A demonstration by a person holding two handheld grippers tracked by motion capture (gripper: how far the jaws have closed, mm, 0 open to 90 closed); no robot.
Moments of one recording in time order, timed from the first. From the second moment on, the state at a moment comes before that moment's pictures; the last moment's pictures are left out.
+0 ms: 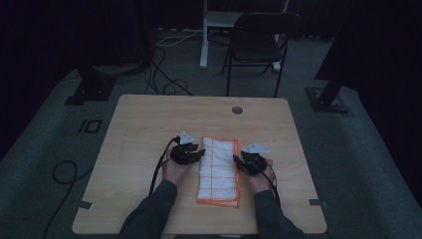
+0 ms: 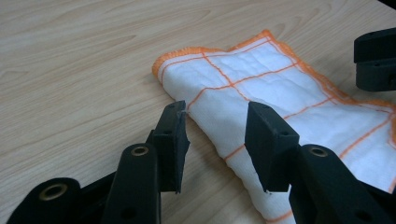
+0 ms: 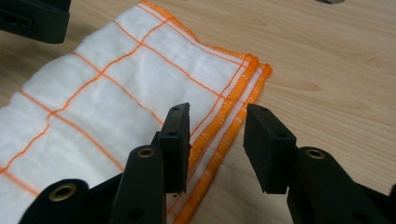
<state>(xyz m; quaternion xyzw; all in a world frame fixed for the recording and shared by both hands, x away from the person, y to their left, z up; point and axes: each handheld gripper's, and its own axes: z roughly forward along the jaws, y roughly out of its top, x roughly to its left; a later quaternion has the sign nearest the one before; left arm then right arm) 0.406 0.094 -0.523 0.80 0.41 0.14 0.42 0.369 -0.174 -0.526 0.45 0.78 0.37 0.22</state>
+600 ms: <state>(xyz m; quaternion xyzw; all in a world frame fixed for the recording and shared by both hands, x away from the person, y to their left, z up) 0.426 0.088 -0.532 0.79 0.44 0.14 0.40 0.404 -0.167 -0.537 0.48 0.77 0.36 0.21</state>
